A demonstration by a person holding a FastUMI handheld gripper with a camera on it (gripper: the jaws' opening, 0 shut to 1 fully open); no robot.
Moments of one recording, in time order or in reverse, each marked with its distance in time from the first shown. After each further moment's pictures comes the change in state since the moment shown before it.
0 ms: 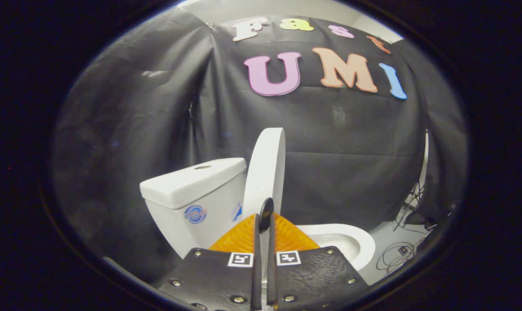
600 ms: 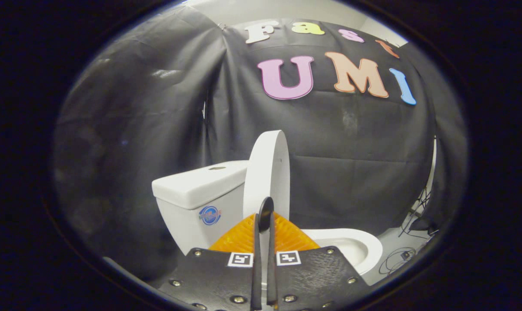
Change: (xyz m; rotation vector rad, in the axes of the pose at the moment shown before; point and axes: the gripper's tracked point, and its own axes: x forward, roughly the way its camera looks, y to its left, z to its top) arm 0.004 0.026 -0.001 -0.012 -0.033 0.049
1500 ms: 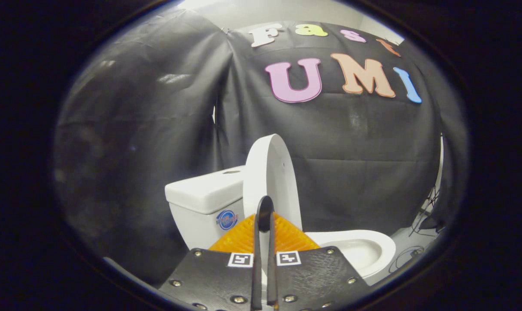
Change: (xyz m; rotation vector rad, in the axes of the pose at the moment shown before) arm 0.005 0.031 -0.002 -0.016 -0.029 0.058
